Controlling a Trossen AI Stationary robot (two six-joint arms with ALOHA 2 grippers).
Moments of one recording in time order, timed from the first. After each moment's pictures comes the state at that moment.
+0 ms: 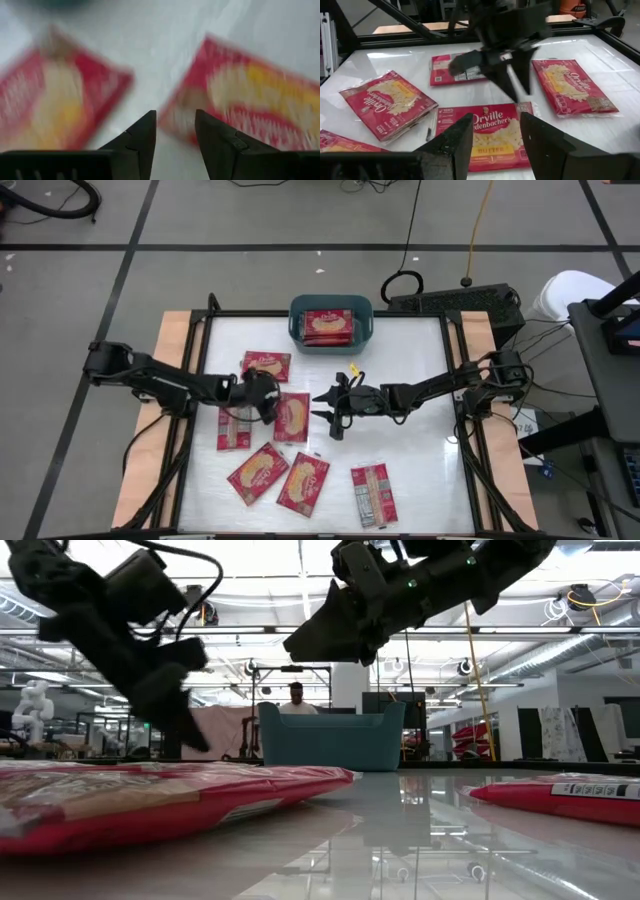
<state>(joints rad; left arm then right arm) -0.03 1.32 0.42 0.07 -0.32 -0.38 0.11 1.70 0.88 0.44 0.18 0.14</state>
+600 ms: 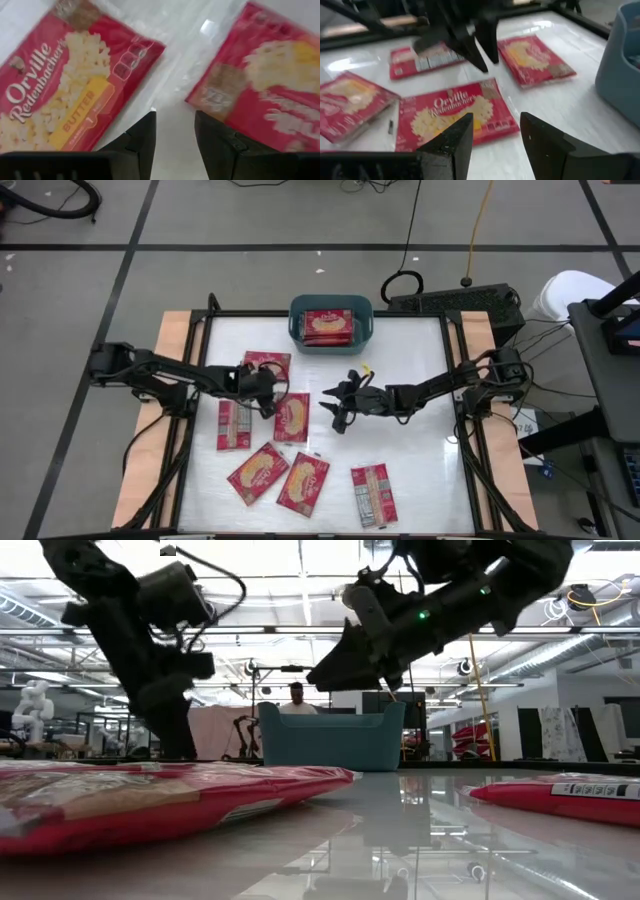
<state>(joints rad) 0.05 1.36 0.56 -0.25 -0.24 -0.40 0.11 1.70 0.76 0.53 0.34 0.25</state>
